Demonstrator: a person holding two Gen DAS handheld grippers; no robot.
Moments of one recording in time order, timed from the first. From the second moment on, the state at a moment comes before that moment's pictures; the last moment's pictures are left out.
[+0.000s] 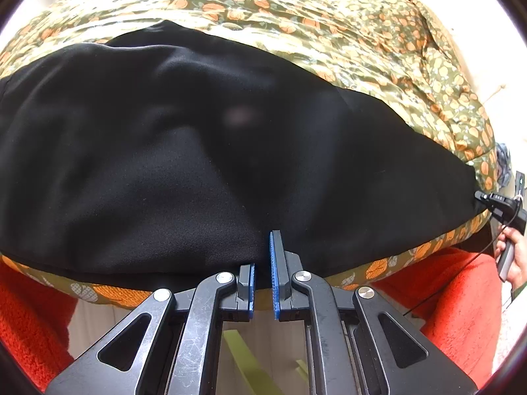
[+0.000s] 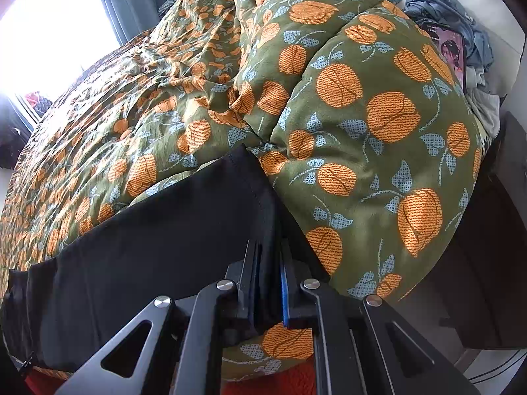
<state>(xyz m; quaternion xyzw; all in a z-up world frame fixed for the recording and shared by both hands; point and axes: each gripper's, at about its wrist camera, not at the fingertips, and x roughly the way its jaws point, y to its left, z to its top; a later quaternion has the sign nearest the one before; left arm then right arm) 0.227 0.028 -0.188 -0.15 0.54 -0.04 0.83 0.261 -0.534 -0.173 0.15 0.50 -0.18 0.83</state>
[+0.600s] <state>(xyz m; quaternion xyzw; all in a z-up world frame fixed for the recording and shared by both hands) 0.233 0.020 -0.191 -0.13 0.55 -0.04 0.82 0.261 -0.534 -0.174 0.15 0.50 -0.18 0.84</state>
